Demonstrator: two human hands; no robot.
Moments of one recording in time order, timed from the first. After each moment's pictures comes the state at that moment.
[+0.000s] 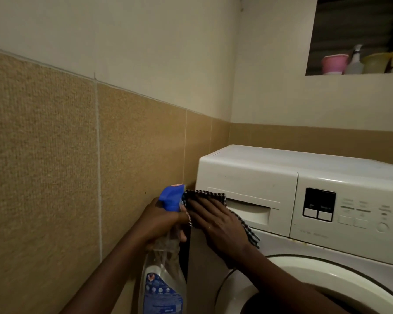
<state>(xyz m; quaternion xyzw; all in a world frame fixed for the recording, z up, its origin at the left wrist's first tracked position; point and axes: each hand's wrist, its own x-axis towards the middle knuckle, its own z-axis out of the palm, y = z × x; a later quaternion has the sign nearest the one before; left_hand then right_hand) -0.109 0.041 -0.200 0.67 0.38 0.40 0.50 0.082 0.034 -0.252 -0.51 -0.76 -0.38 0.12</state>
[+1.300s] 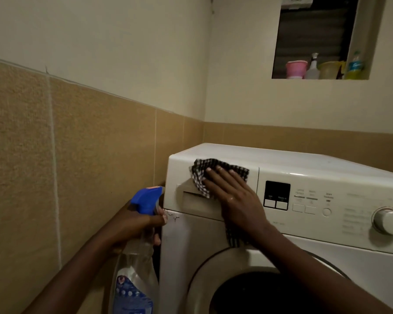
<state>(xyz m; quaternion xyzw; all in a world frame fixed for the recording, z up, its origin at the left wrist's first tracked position) -0.107 0.036 -0.200 0.71 0.34 0.35 0.51 0.149 -0.028 -0.195 -0.57 -0.67 -0.44 0.18</state>
